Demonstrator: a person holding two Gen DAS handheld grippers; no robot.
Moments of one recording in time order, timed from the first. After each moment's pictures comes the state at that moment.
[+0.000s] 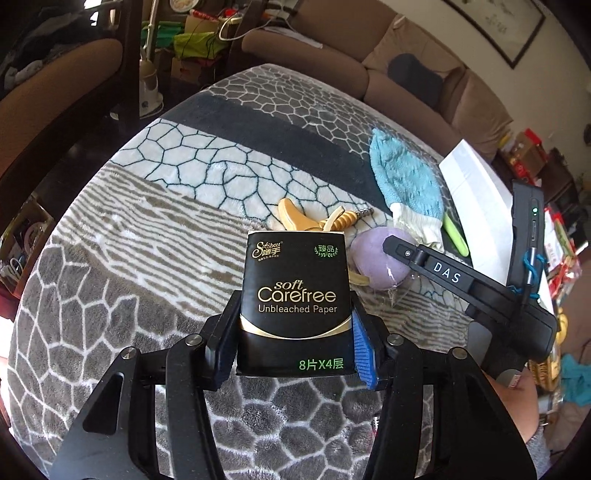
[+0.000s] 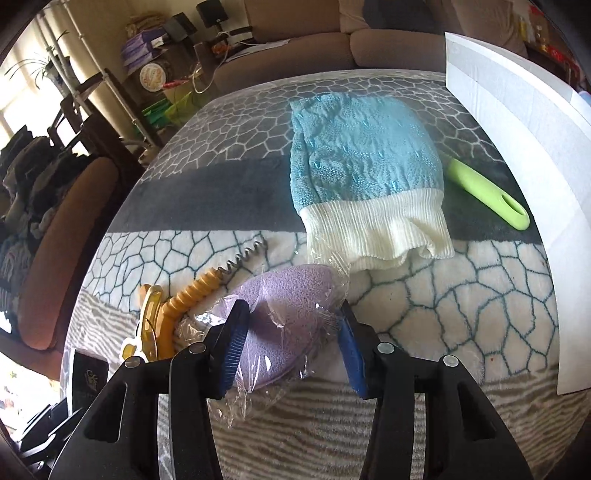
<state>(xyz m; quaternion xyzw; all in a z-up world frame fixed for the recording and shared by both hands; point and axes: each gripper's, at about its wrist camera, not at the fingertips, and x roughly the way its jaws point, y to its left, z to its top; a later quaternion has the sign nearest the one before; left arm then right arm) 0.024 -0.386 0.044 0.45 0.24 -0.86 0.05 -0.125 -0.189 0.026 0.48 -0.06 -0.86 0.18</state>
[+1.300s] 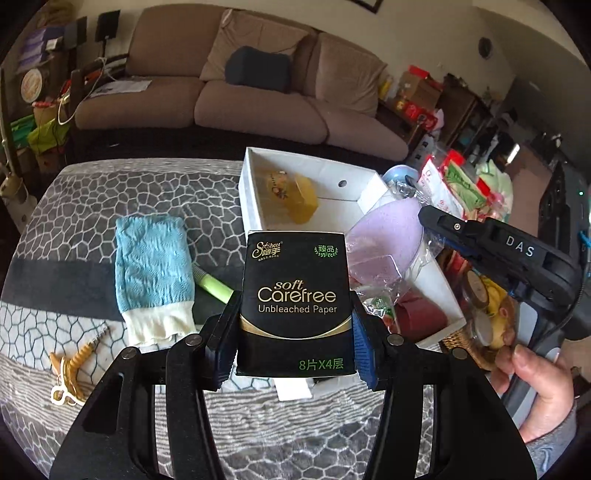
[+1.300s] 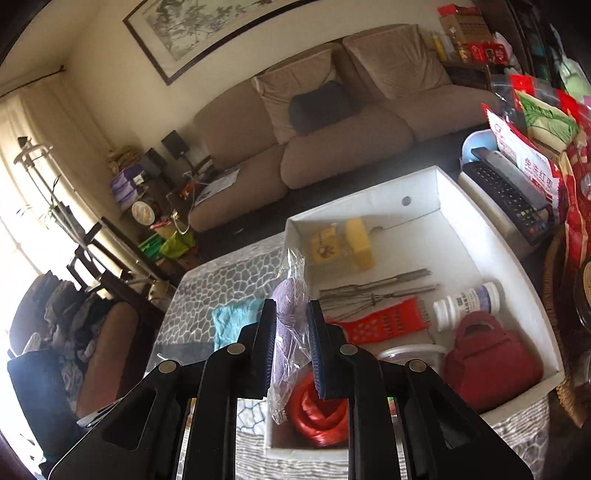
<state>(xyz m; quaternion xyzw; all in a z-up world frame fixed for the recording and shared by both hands) -0.122 -0.115 0.194 0.44 0.10 -0.88 -0.14 -0.138 0.106 0.222 0.35 -0.21 -0.91 0.12</state>
